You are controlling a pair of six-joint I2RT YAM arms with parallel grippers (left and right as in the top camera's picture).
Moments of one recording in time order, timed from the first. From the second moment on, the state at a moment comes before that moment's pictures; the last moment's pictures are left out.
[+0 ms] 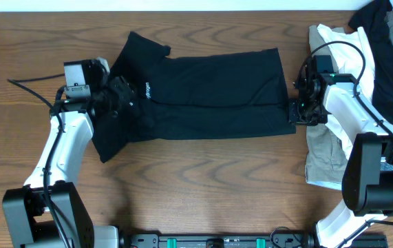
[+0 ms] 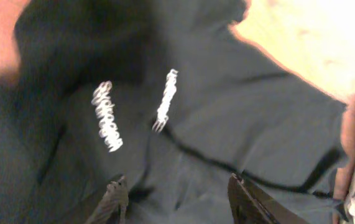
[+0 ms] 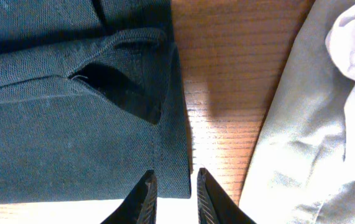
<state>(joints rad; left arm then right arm) 0.10 1.57 1.03 -0.44 0.38 -0.49 0.01 1.86 1.23 -0.86 -0.05 0.10</state>
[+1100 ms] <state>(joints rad) -0.03 1.75 0.94 -0.41 0.30 -0.54 0.01 1.86 1.23 -0.88 -0.05 0.09</state>
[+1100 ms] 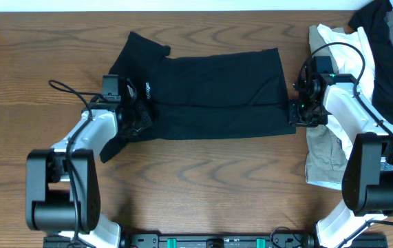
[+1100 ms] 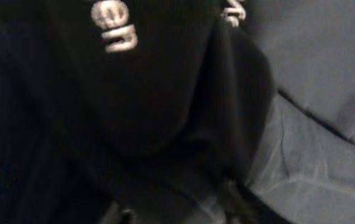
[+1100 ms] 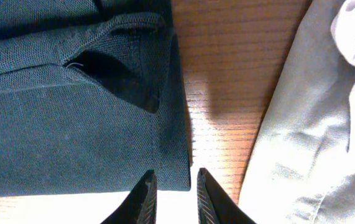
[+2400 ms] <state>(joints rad) -0.04 1.58 0.94 -0.38 0.28 -0.56 0.01 1.86 1.23 -0.88 -0.05 0.09</state>
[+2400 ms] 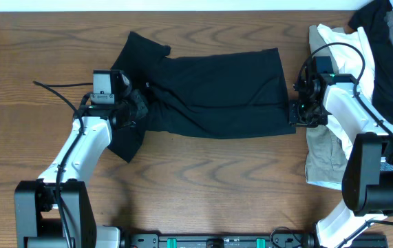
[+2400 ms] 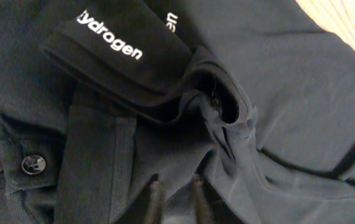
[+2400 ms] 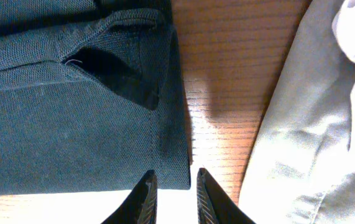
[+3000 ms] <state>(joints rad) -0.08 1.63 0.93 -0.60 0.28 -0.53 0.01 1.86 1.23 -0.89 -0.05 0.09</state>
